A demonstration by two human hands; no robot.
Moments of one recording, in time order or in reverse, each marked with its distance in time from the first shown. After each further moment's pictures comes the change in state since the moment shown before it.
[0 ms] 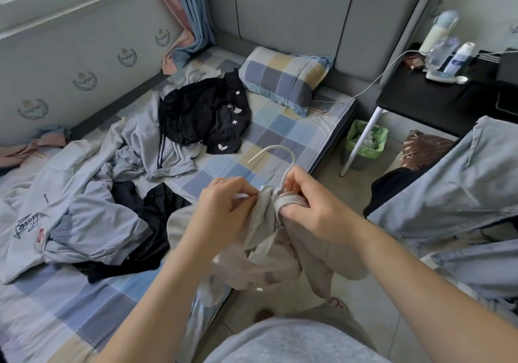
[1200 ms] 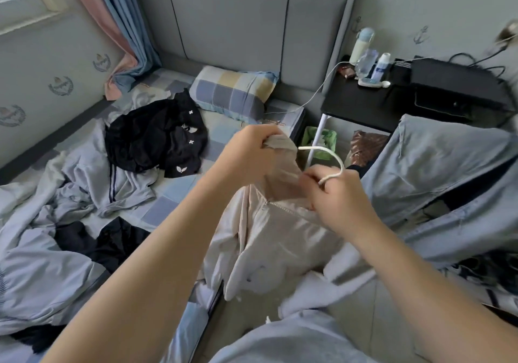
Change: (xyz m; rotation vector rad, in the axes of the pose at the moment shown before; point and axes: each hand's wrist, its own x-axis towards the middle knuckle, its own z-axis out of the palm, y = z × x) left_hand 0.115 0.103 0.046 -0.049 -0.307 0.227; right_hand -0.040 0.008 -0.055 -0.485 0.673 0.068
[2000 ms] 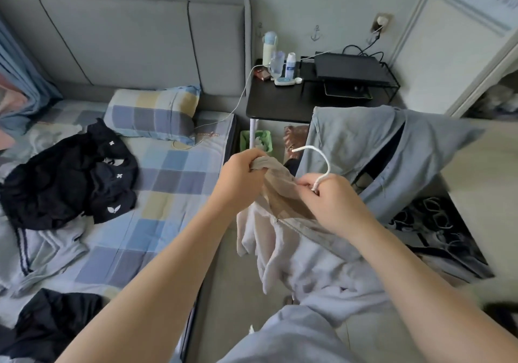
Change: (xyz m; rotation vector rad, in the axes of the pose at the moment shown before) left_hand 0.037 0.025 0.111 -0.152 -0.128 0.065; right_hand -0.033 0.070 -0.067 -0.008 -0.010 0.393
